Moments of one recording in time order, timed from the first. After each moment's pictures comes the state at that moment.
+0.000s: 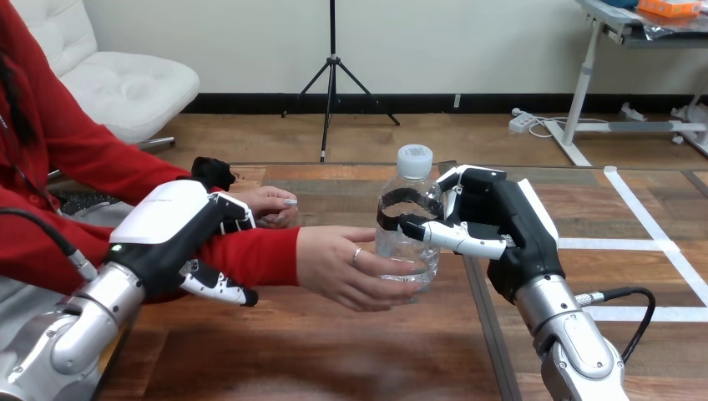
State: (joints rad) left arm -0.48 0.64 -0.30 0.91 0.60 -0.77 0.18; right arm -0.26 -0.11 -0.04 0.42 0.10 -0.25 0.22
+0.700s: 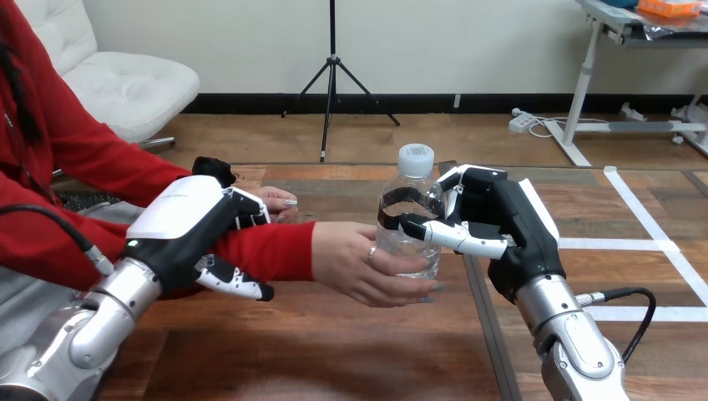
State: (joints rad) left arm -0.49 0.60 -0.30 0.91 0.60 -0.77 0.18; right arm -0.26 -0.11 -0.04 0.42 0.10 -0.25 0.22
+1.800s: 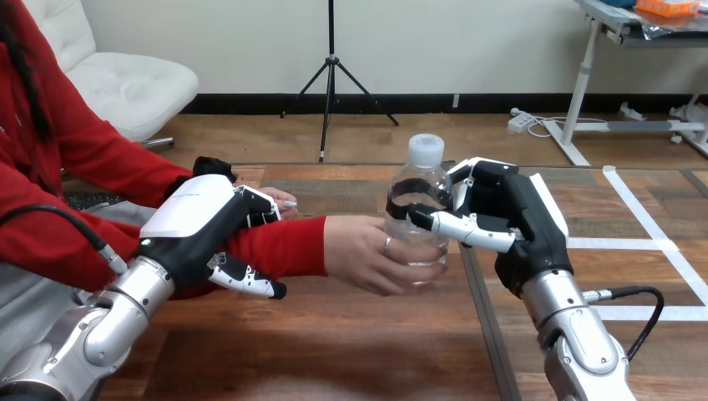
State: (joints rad) left arm -0.51 0.57 -0.30 0.95 0.60 -0.78 0.18; right arm -0.26 -0.11 -0.05 0.38 0.12 -0.21 0.19
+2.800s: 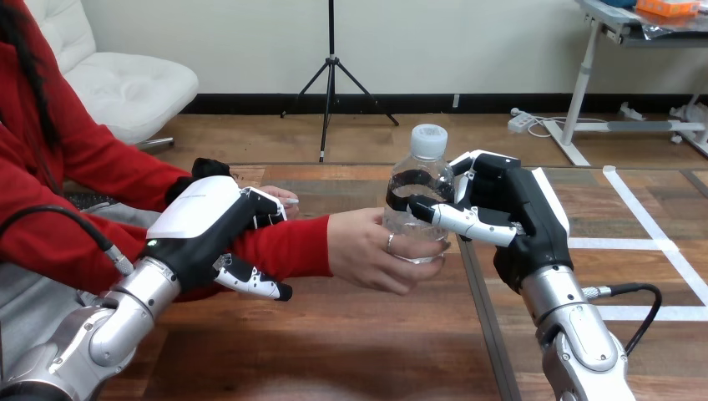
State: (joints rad) left arm -0.52 0.55 -0.30 0.95 0.60 -0.78 0.17; right arm -0.26 -0.09 -0.05 0.35 0.12 -0.20 0.19
